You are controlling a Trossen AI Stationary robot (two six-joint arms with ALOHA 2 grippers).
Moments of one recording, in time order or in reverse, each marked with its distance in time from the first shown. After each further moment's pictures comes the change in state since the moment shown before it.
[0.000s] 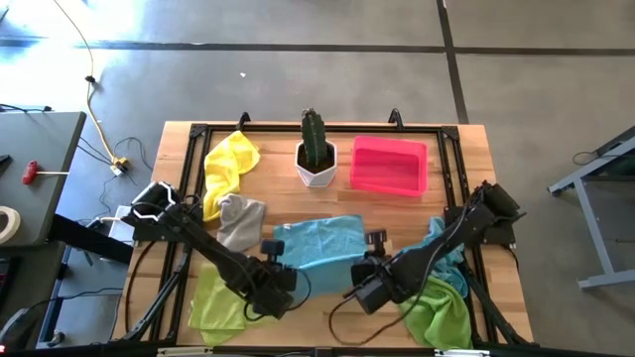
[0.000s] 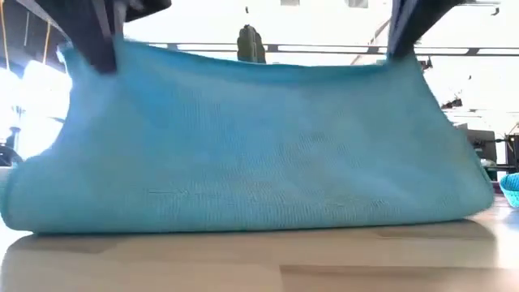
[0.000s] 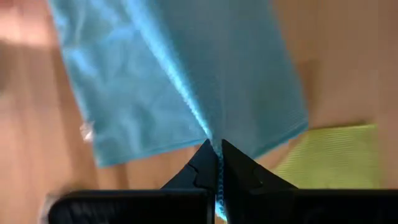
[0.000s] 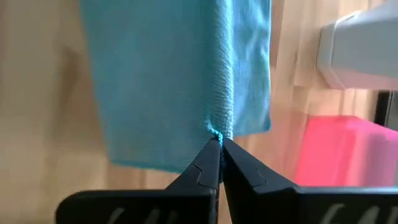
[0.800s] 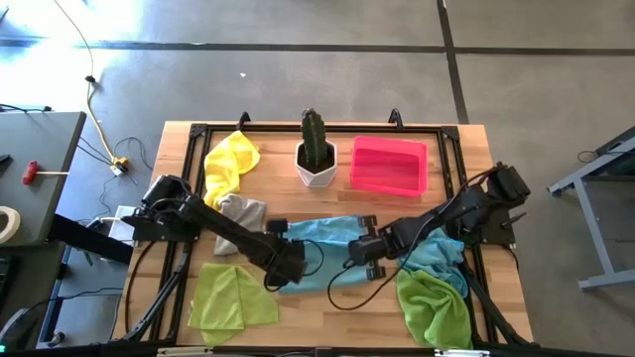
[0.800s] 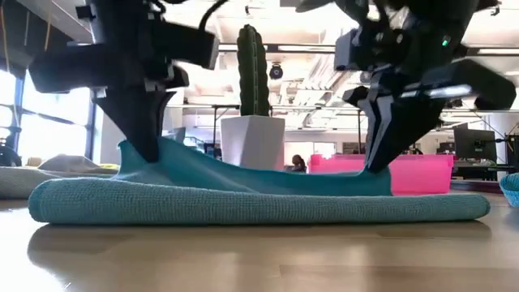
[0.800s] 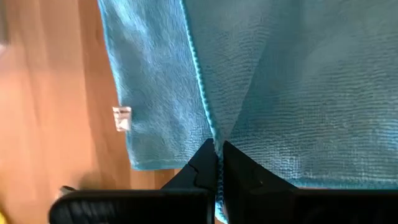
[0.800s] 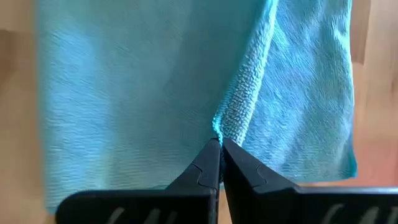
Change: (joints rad) left arm 0.191 0.026 -0.211 0.167 0.006 0.052; right arm -0.239 -0.167 -0.590 0.745 -0.267 -0.276
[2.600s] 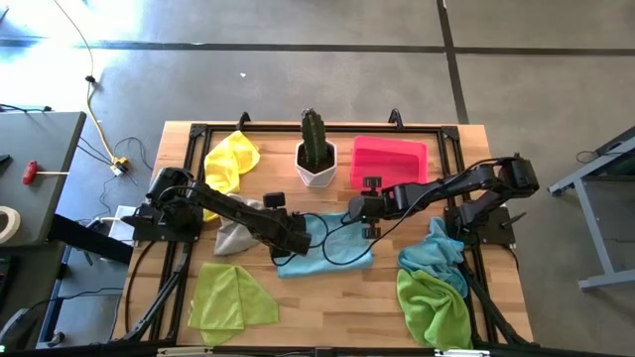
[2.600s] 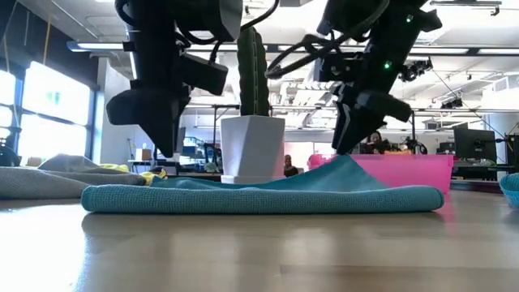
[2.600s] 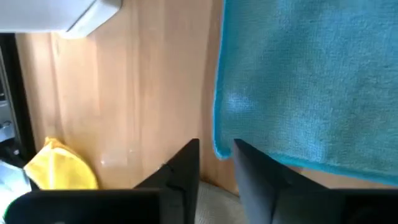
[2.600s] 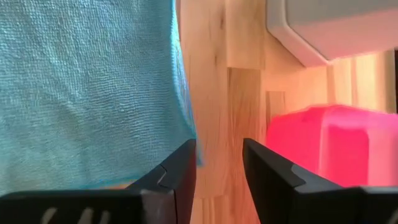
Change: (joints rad) left arm 0.167 -0.006 0.000 -0.136 -0.165 0.033; right arm -0.280 -0.120 -0.020 -0.061 0.133 -0.175
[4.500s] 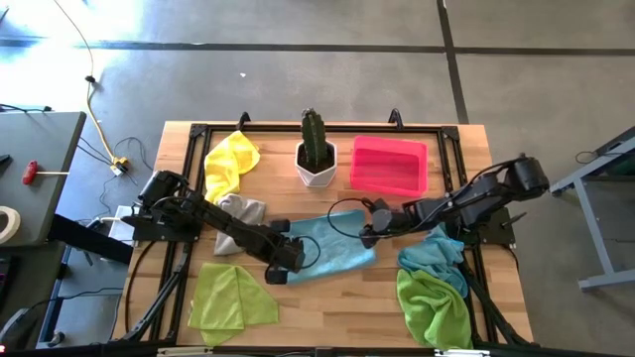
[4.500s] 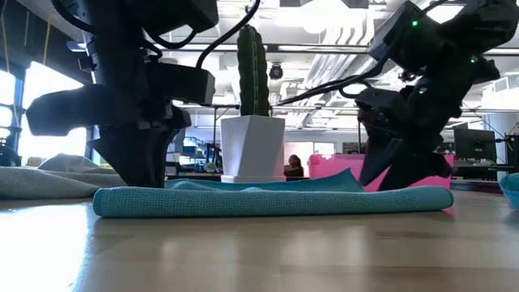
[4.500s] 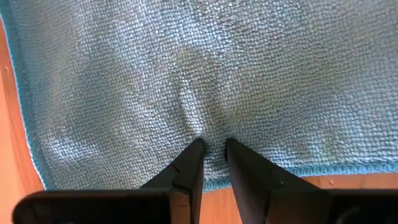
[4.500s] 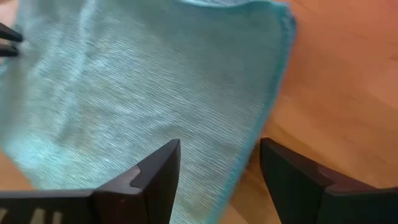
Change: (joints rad) left arm -0.113 -0.006 -0.226 0.481 0.298 0.090; right arm 0.086 -0.040 -0.431 0.606 -0.238 1.135
